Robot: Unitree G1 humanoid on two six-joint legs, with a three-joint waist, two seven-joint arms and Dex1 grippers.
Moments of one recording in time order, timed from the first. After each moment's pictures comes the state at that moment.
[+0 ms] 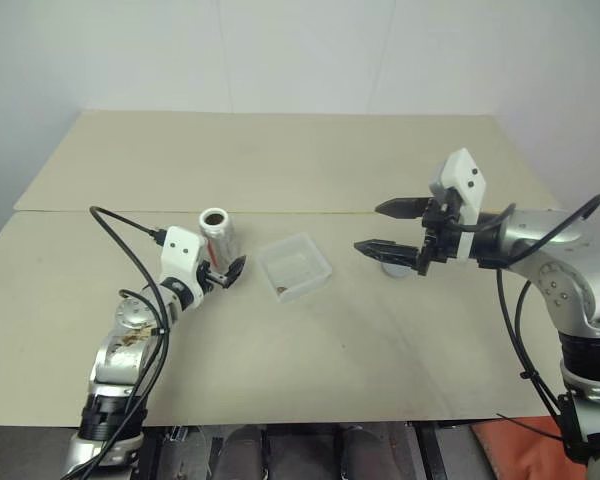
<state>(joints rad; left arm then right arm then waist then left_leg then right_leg) -0.24 0.45 0.09 -0.22 -0.25 0.52 -0.42 -0.64 -0.77 -0.01 -0.32 0.57 0.84 0.87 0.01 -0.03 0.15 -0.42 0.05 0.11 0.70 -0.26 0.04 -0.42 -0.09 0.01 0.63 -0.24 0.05</state>
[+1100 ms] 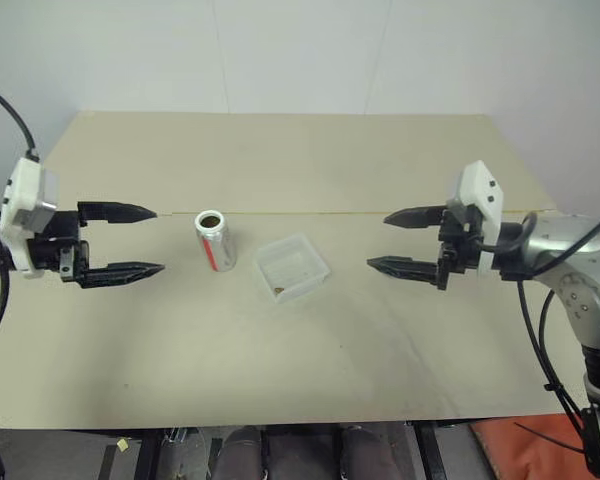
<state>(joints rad) -0.43 1.09 0.30 0.13 -0.57 0.32 -1.52 -0.56 -0.85 -0.05 -0.35 0.58 0.77 1.00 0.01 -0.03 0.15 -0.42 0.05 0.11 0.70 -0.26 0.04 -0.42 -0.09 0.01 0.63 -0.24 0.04</state>
